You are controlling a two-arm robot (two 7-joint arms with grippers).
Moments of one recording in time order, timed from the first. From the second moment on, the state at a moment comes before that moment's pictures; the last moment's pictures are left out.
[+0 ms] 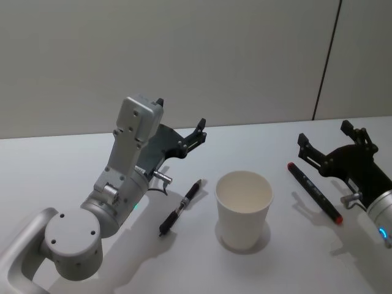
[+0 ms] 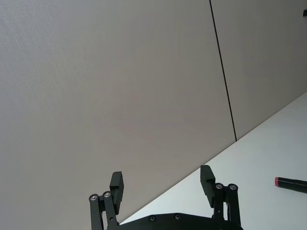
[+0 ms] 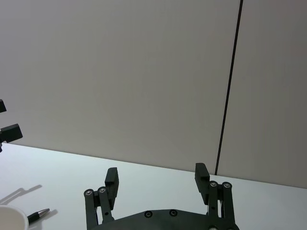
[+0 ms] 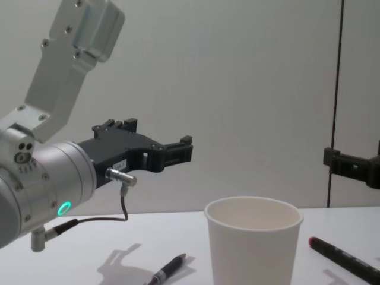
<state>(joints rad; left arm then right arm) -0.24 0.38 0.45 -1.63 -0.20 0.01 -0.01 -0.01 0.34 -0.23 -1.77 0.29 0.03 0.07</state>
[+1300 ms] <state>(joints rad) -0.24 0.38 0.45 -1.63 -0.20 0.01 -0.01 -0.01 0.34 -0.23 -1.77 0.29 0.03 0.07</state>
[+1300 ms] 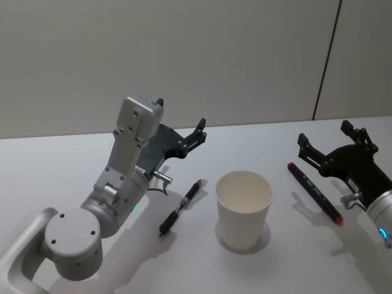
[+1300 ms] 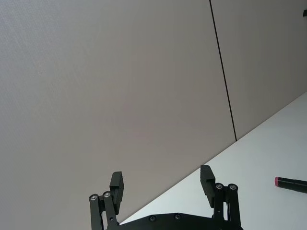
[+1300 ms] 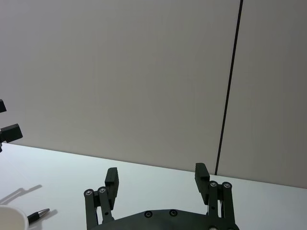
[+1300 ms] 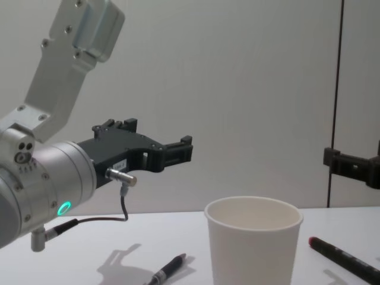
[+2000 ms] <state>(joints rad) -0.24 0.38 0.45 -1.63 -0.20 0.01 -0.01 -0.01 0.34 -0.23 -1.77 0.29 0.03 0.07</state>
